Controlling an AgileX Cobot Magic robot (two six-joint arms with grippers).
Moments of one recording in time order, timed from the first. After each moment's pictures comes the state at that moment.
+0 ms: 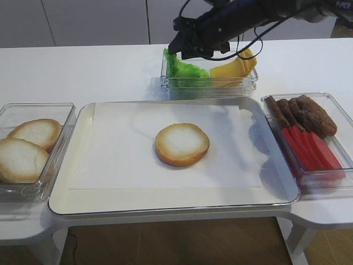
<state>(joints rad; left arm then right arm) 0.03 -0.02 -0.49 0.04 1.18 -0.01 0.27 2.28 -2.00 0.95 0.81 -0.51</state>
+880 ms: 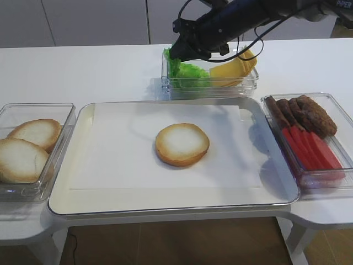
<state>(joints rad) 0.03 -0.02 -0.49 0.04 1.18 -0.01 0.27 2.28 -2.00 0.94 0.87 -0.51</state>
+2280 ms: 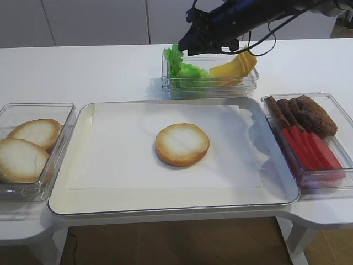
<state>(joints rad) 0.03 -0.02 -0.49 0.04 1.18 -0.01 0.22 2.26 -2.00 1.00 0.92 -0.50</state>
